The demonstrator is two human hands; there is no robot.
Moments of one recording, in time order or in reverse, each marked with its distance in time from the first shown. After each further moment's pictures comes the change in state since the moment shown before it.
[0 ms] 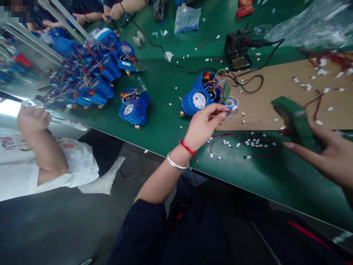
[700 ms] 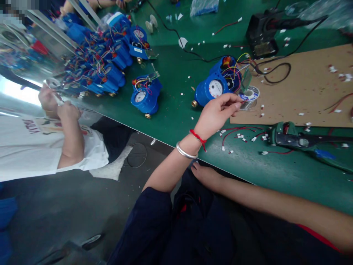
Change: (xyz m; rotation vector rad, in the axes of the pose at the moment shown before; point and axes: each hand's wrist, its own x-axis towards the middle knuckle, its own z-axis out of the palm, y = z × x) left_hand -0.004 -0.006 -0.007 -0.073 -0.033 -0.056; right_hand -0.042 -0.194 0.198 -0.018 -0.681 -0.712
